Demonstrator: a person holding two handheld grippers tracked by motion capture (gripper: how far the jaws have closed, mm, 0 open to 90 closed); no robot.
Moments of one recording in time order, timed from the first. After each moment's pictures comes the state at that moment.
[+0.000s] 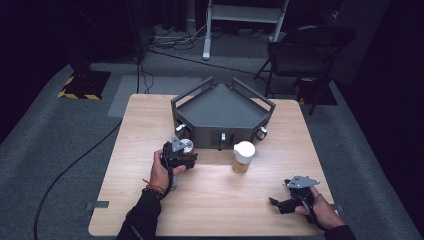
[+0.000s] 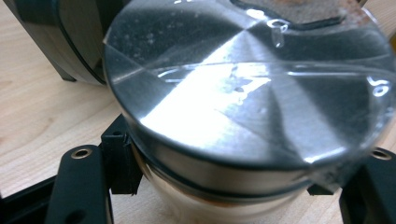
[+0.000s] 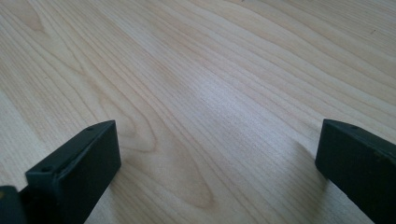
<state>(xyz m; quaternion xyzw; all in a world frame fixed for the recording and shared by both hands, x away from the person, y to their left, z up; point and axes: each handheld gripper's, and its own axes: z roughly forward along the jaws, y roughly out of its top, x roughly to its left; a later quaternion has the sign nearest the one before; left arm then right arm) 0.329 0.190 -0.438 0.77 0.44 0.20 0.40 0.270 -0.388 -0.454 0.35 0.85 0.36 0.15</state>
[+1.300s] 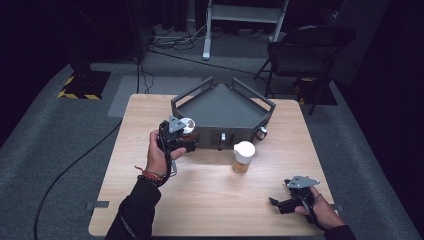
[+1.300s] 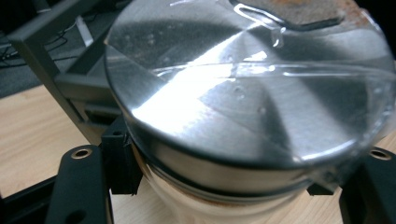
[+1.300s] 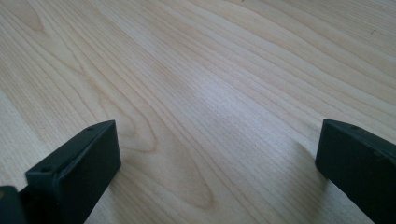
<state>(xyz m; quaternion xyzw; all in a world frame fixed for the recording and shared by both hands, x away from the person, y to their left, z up) 0.320 0.193 -0.339 0.76 0.42 0.23 0.44 0.270 -0.388 -0.454 0.35 0.85 0.36 0.15</state>
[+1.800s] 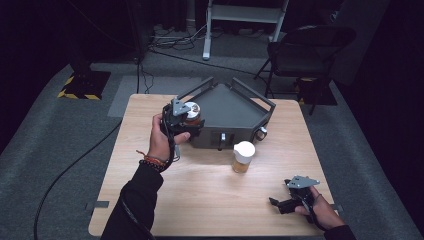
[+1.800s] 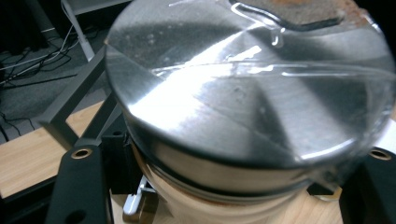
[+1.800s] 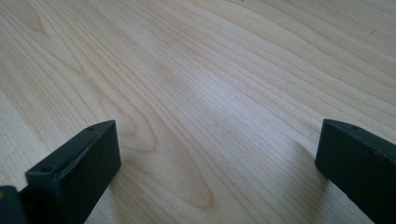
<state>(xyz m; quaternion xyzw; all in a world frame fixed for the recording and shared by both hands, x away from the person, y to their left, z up) 0.341 0.179 -0.299 0.76 0.40 0.24 0.44 0.270 -0.388 -0.454 0.35 0.85 0.36 0.15</state>
